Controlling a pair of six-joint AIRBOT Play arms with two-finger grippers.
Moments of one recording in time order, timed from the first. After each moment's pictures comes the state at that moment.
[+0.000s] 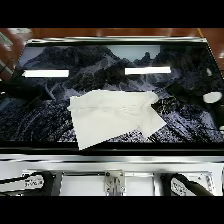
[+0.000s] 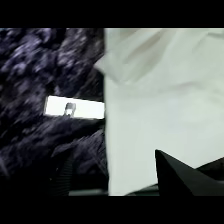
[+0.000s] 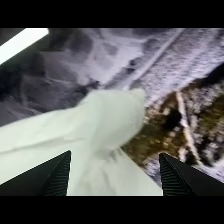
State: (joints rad) left arm 0.33 -1.40 1.31 1.08 -1.46 -1.51; right arm -0.28 -1.20 0.96 -0.96 0.75 1.39
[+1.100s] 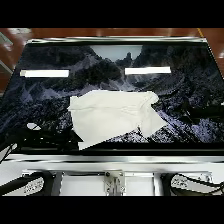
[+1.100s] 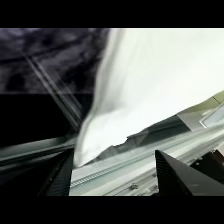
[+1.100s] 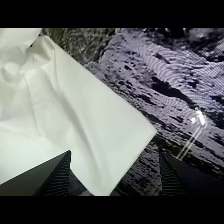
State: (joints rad) left arm 0.05 -1.27 0.42 0.64 -1.06 -1.36; right arm -0.54 -1.43 1.01 -0.92 1.25 1.29
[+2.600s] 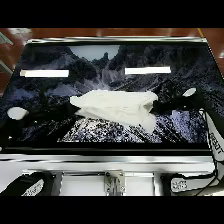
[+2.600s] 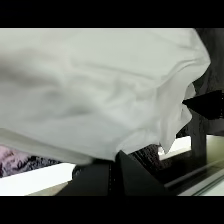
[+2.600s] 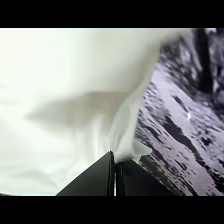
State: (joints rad) left arm -0.09 -0.98 0.75 0.57 -0.82 -1.29; right arm -0.15 -1.57 1.14 -0.92 1.15 1.21
